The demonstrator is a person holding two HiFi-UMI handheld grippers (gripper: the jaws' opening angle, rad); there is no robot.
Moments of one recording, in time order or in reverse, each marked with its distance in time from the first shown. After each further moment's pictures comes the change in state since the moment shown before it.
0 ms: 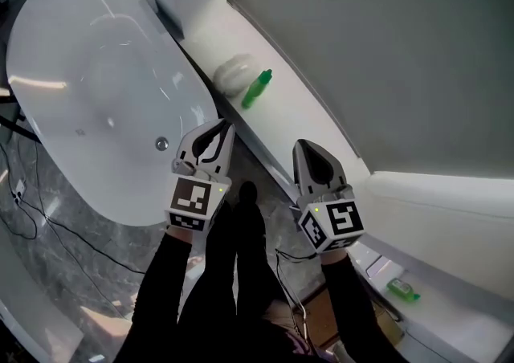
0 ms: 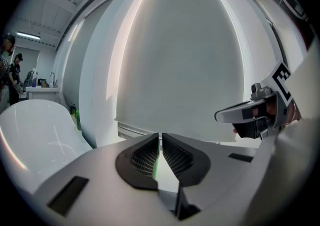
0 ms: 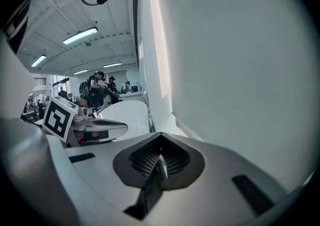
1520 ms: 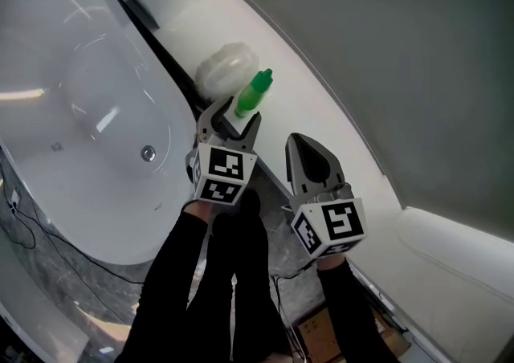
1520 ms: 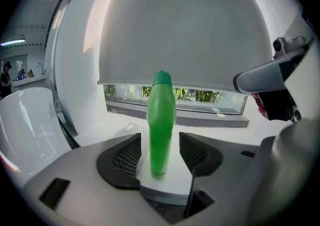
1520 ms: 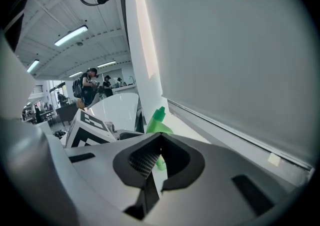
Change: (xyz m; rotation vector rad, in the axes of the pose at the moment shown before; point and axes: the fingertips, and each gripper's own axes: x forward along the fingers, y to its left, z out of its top) left arm 0.183 0.022 -0.169 0.083 0.220 0.025; right arm 0.121 -0.064 -0.097 0.078 0.029 0.008
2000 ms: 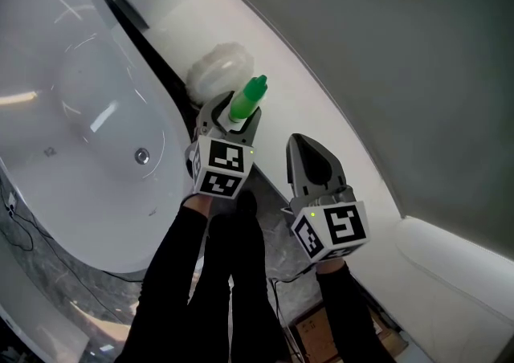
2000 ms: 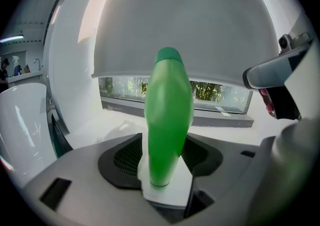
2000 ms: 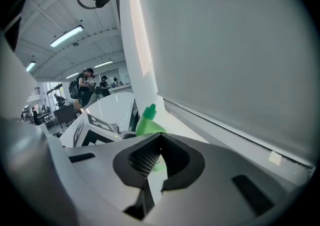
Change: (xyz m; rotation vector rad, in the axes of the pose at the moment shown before) left arm 0.039 0.004 -0.008 -0.015 0.015 -0.016; right arm 0.015 -0.021 -0.006 0.029 0.001 -0.011
